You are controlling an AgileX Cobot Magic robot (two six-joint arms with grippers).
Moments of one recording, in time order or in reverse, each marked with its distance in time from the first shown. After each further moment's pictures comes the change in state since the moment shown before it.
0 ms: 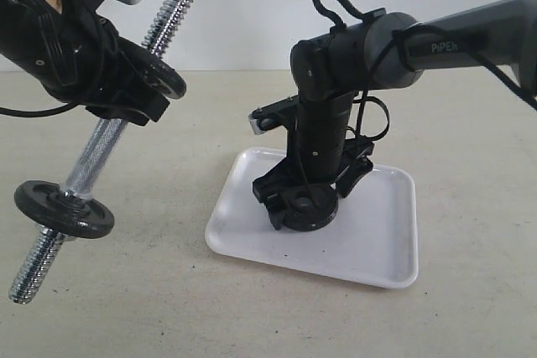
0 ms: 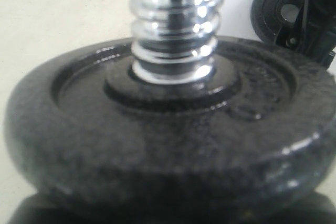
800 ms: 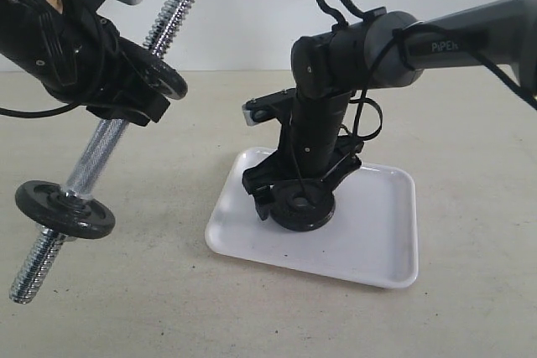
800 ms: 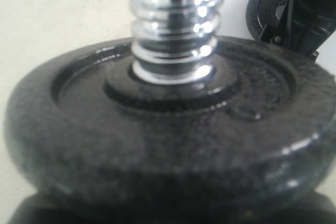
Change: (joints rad) left arm 0.000 0.000 0.000 -0.007 0.000 0.010; right arm 0.000 0.000 -0.006 0.068 -0.073 -0.034
